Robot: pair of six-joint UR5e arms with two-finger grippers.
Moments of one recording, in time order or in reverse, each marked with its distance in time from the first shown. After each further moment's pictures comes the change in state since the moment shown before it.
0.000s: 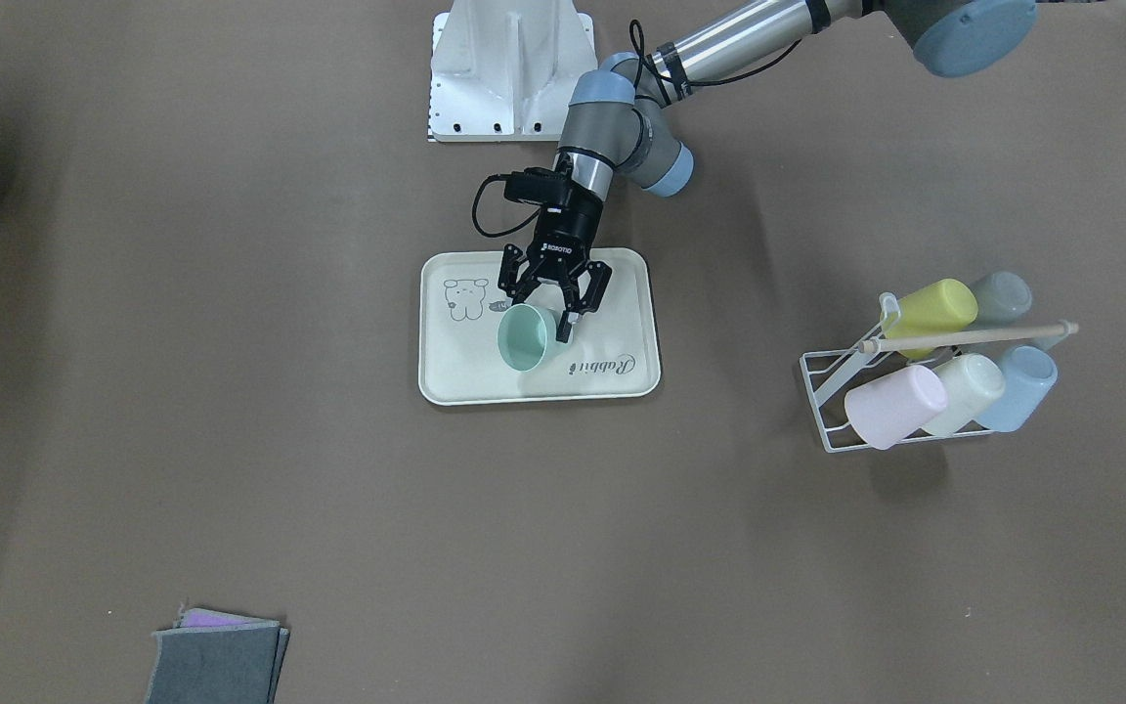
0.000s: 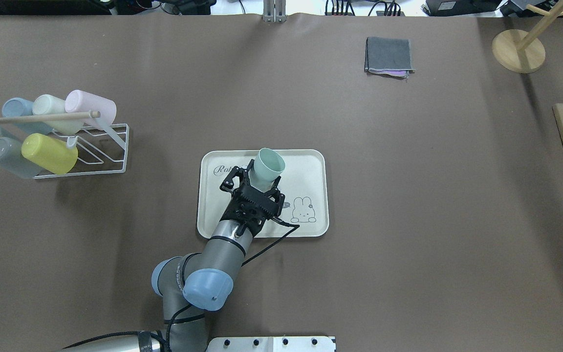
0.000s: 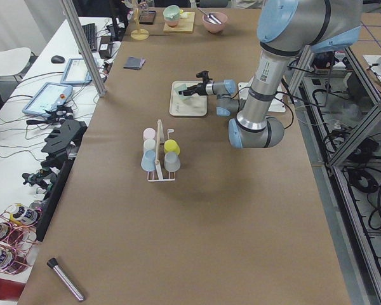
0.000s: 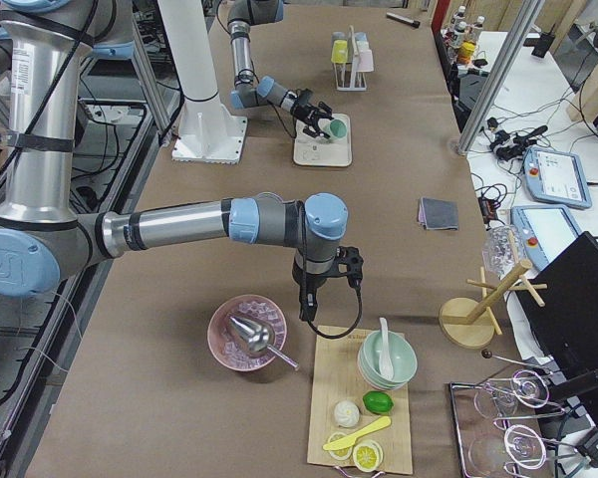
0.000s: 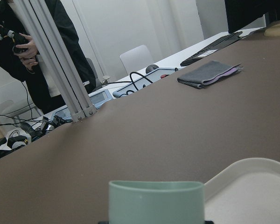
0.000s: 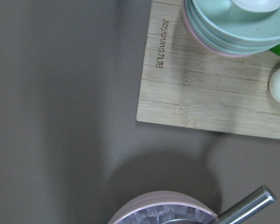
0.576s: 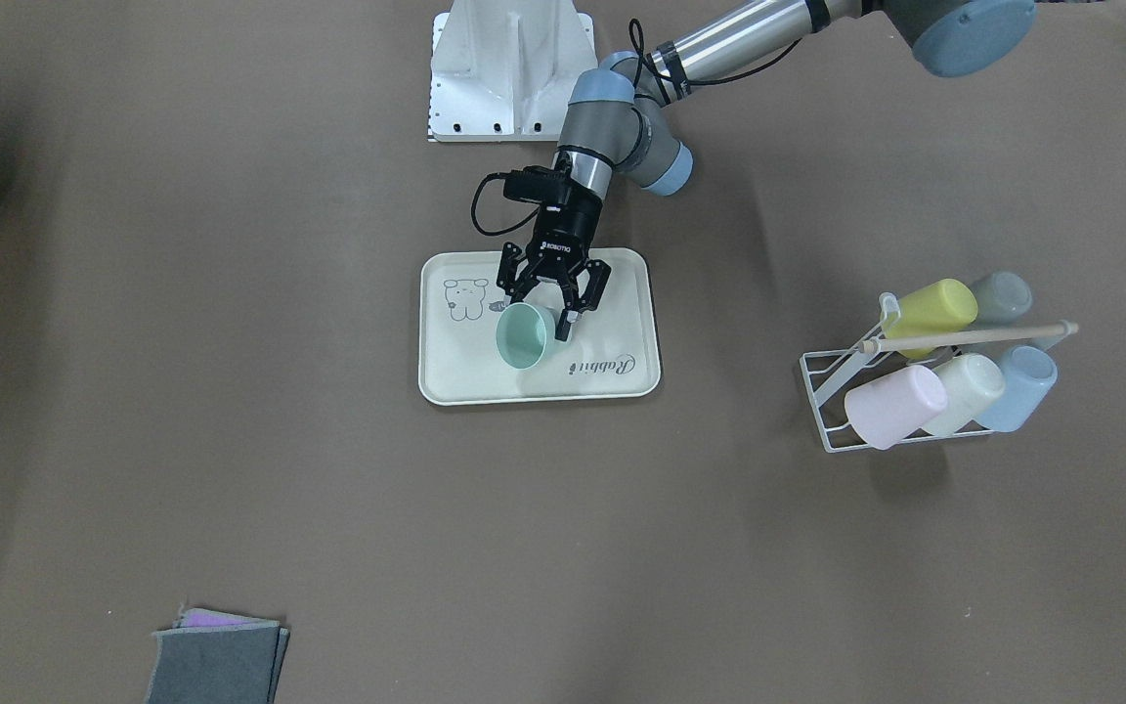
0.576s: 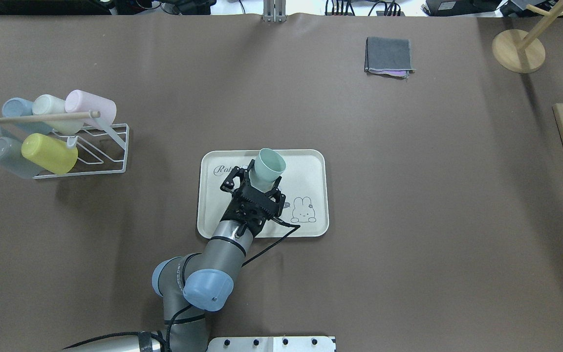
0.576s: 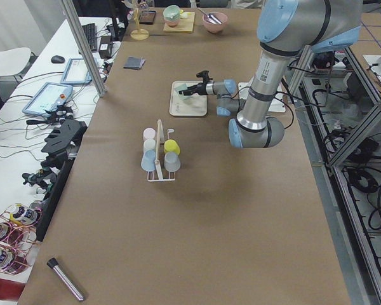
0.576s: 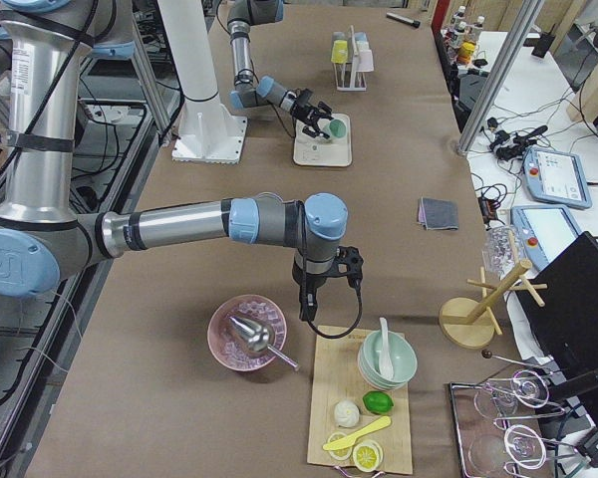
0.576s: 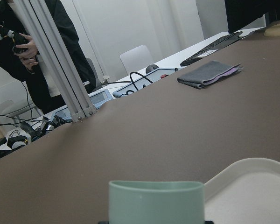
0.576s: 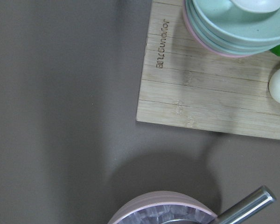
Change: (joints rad) left arm 0.001 -0.002 -0.004 -0.002 0.000 0.000; right arm 0.000 -0.001 0.000 0.002 0.000 -0.001
